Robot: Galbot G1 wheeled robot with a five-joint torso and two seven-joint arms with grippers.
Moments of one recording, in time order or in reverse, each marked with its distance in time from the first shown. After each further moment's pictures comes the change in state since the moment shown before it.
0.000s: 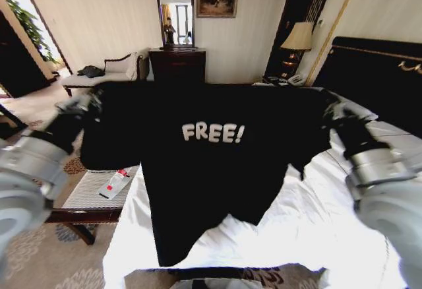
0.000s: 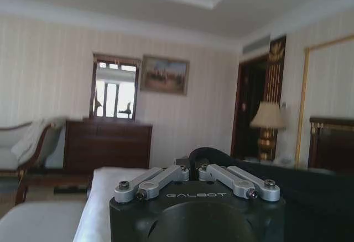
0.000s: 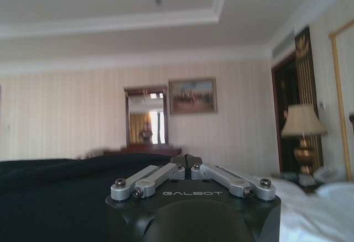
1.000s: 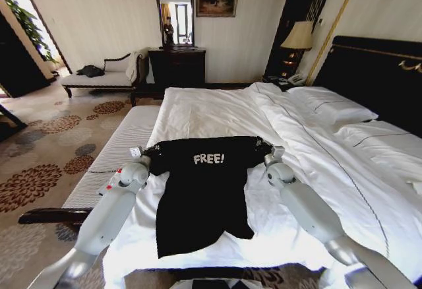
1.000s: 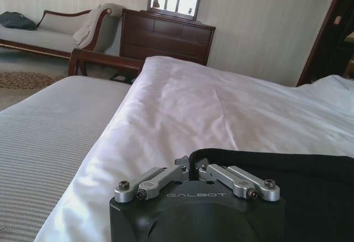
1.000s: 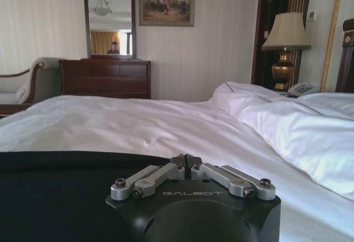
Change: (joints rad) left arm -0.508 -0.435 0.640 0.962 0.405 -0.125 0.025; right arm 0.730 0.308 -0.670 -1.161 -0.304 0.209 -0.199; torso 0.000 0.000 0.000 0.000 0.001
